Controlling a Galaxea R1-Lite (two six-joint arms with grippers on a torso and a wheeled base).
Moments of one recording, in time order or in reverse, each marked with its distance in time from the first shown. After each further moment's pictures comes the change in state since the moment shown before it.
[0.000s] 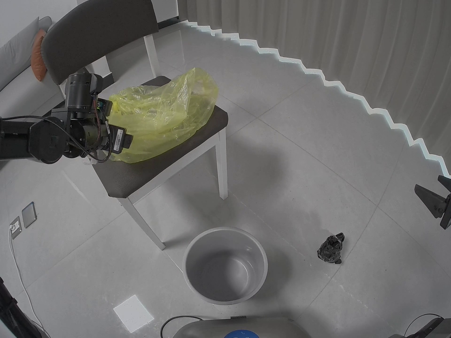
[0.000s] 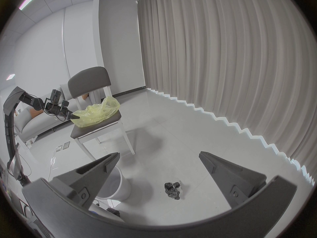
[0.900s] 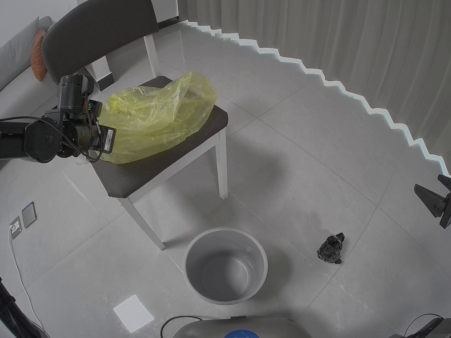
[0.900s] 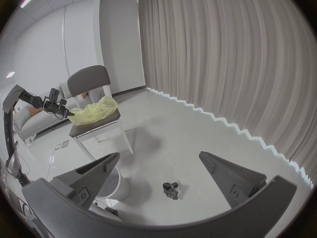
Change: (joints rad) left arm 0.052 -0.008 0.009 0.001 0.007 -0.001; right arm -0.005 0.009 -0.005 0.000 0.000 -0.017
